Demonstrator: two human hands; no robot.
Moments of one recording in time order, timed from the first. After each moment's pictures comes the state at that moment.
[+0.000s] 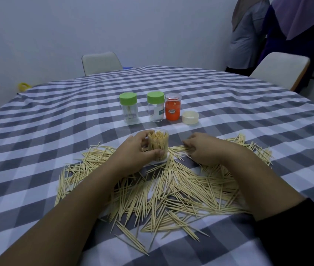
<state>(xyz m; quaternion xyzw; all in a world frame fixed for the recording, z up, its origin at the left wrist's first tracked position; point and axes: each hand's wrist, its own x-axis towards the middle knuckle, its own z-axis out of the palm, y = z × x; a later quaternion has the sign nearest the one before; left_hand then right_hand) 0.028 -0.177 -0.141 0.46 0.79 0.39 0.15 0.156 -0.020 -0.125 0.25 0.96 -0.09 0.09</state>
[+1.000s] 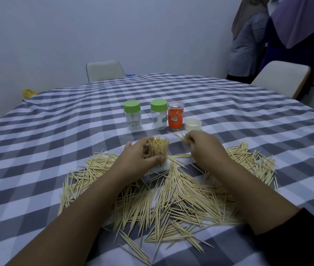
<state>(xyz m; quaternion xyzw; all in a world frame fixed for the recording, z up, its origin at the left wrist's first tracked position) 0.003 -0.171 -0.163 0.44 0.81 0.37 0.12 0.145 -0.034 -0.128 0.32 0.91 -0.17 -0.18</state>
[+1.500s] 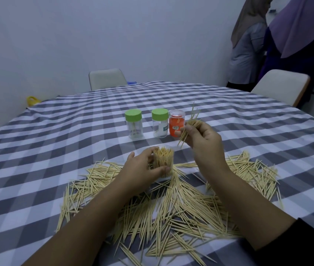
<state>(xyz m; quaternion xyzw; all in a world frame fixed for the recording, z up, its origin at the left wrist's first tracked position) 0.013 -0.167 -0.163 0.44 0.82 0.36 0.10 0.132 -0.049 -0.119 0.18 0.61 -0.63 -0.44</state>
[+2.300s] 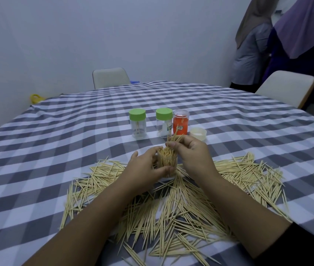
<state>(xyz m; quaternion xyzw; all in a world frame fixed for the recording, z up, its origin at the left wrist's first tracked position) 0.029 -0.173 -0.145 0.45 0.83 0.33 0.09 0.118 -0.061 -0.138 0.21 0.70 -0.59 -0.35</state>
